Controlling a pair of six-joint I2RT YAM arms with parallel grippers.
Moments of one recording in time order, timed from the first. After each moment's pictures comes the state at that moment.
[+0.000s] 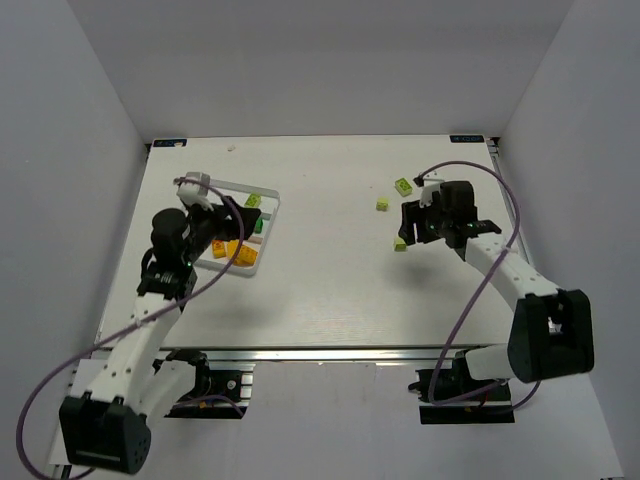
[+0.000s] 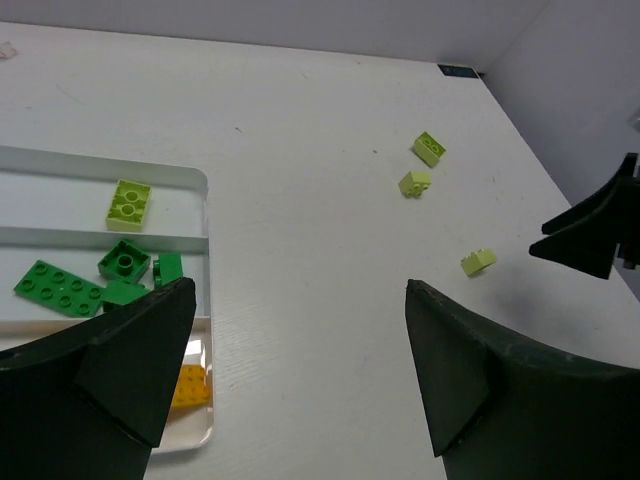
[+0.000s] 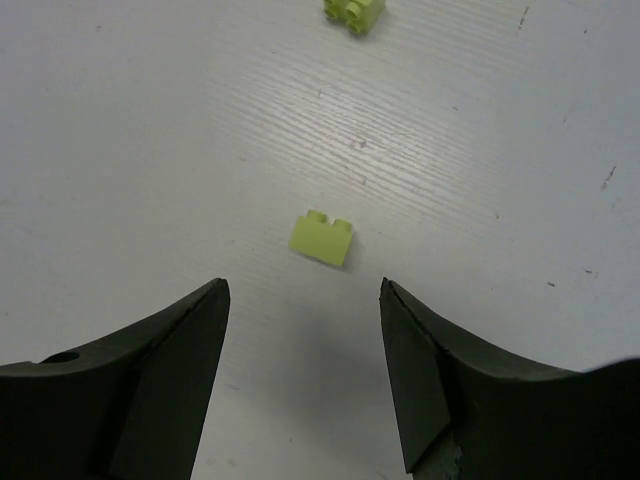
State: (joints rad) left arm -0.16 0.94 0.71 0.09 0.32 -0.34; right arm 0.21 1.32 0.87 -0.25 -0.26 -0.08
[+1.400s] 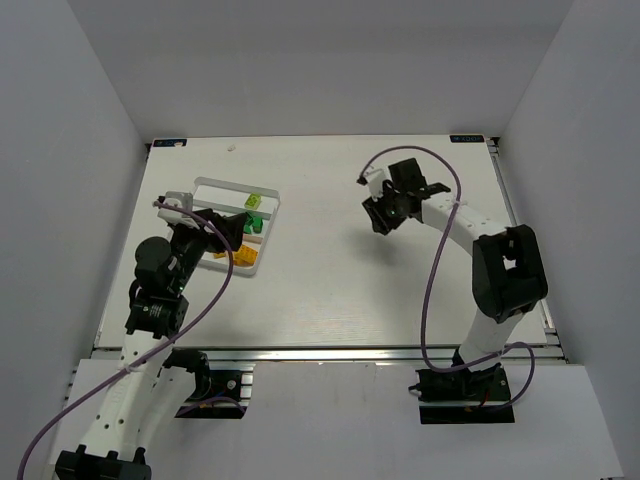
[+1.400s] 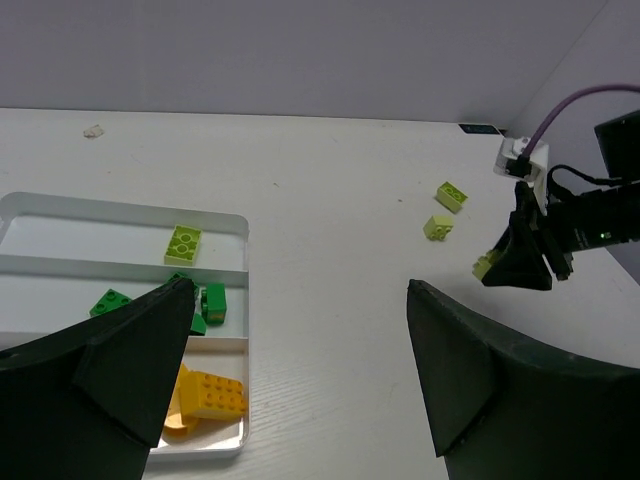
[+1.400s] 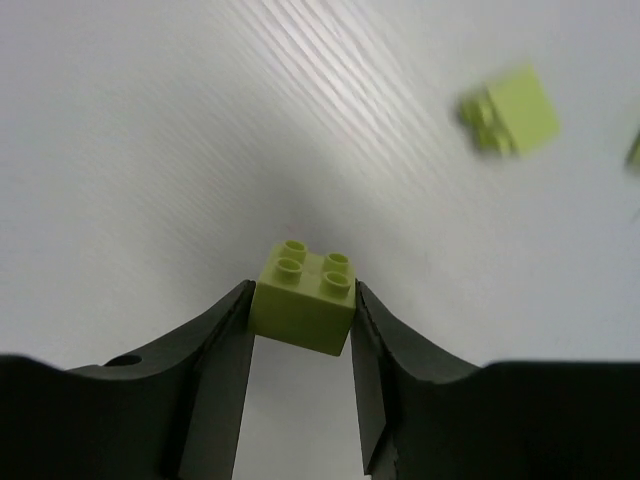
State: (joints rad) left arm -0.17 0.64 0.61 0.05 0.18 -0.27; right arm 0.36 1.77 1.22 -0.43 -0.21 -0.34
